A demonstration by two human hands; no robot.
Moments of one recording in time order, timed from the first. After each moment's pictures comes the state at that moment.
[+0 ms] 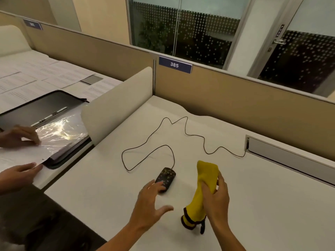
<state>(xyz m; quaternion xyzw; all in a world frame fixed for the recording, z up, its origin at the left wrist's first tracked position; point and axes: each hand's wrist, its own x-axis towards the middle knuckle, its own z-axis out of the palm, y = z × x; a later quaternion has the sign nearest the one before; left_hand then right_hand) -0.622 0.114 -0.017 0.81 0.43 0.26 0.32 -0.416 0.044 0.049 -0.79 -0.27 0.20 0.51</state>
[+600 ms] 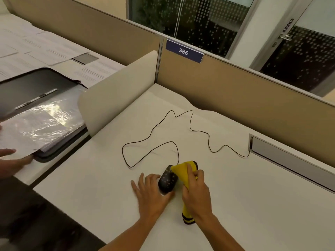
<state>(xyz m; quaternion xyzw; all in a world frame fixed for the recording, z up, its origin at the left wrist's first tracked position) -0.594 0.159 -0.067 0.73 0.61 0.18 0.24 -0.465 0.105 0.022 -0.82 -0.54 0.08 0.17</state>
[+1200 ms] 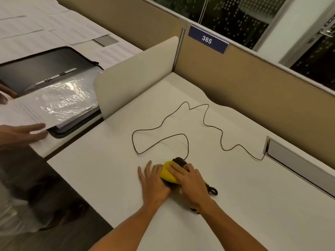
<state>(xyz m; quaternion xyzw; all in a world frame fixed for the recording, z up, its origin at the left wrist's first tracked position) -0.593 0.161 -0.067 0.73 0.63 0.14 0.24 -0.453 0.134 -0.002 -0.62 -0.77 0.13 -0.01</state>
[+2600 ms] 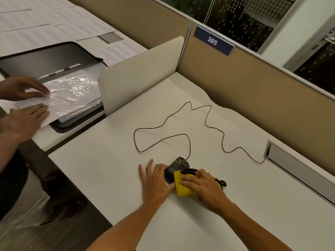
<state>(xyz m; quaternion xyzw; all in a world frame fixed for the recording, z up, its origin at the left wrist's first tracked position) -0.592 0.157 -0.074 0.73 0.61 0.21 0.21 -0.392 0.114 0.003 -0.52 -0.85 0.08 -0.04</state>
